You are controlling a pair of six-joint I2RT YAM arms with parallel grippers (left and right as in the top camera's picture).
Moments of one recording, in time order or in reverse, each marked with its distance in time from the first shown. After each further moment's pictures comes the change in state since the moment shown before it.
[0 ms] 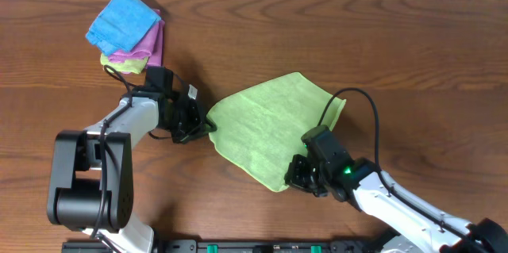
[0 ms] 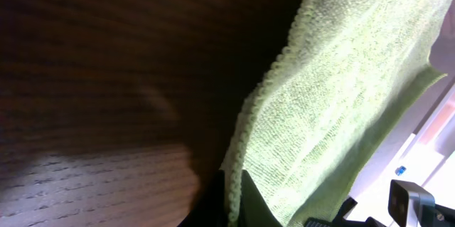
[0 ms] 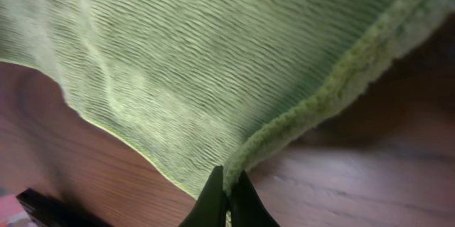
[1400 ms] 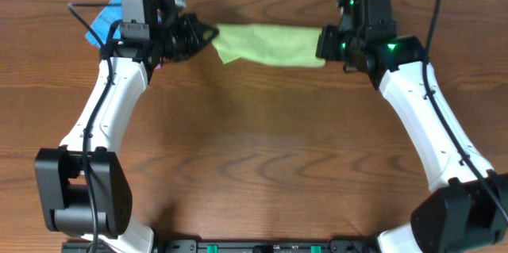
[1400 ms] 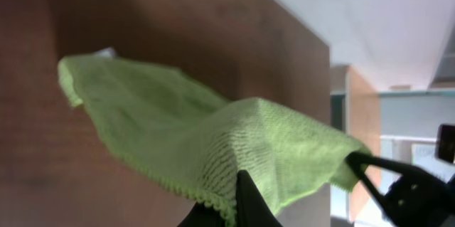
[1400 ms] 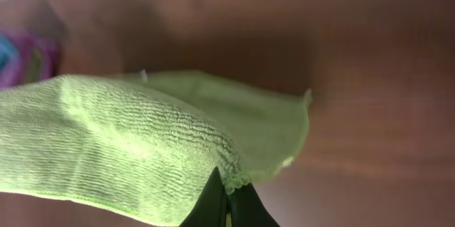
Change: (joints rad) left arm 0.000 -0.035 0.482 0.115 0.033 -0.165; right arm -0.383 0.364 1.003 -0.398 0.213 -0.605
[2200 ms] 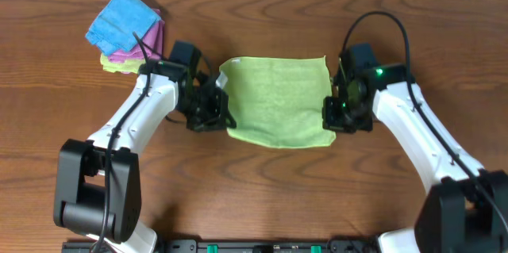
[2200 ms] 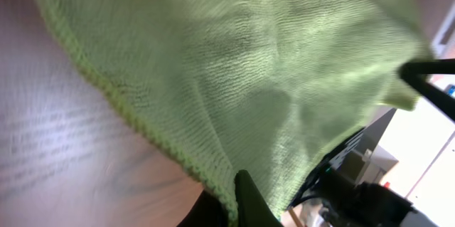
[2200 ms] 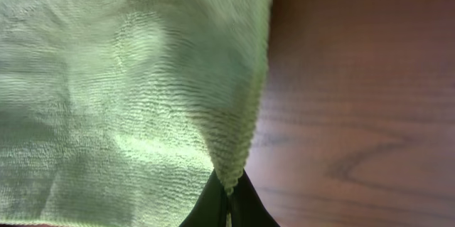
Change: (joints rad) left arm -0.171 0.000 -0.189 -0.553 -0.026 0.350; right arm 0.000 -0.055 -0.301 -0.356 -0.041 -0.045
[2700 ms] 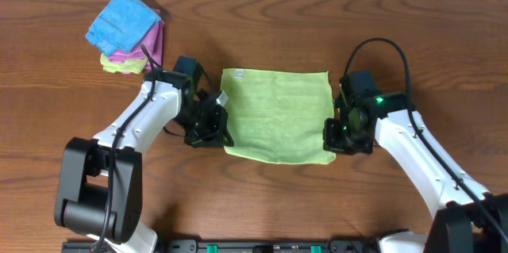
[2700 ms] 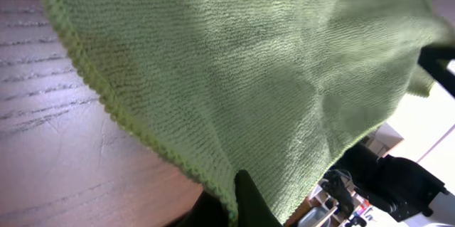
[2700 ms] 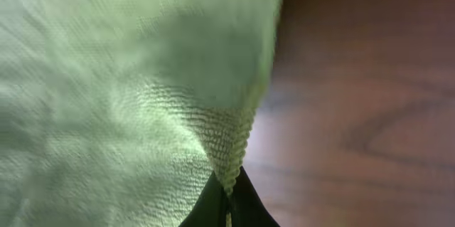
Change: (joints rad) left arm -0.014 0.000 -0.065 -0.073 -0.008 0.055; right arm 0.020 -0.117 -0.212 0.121 -0.012 0.050
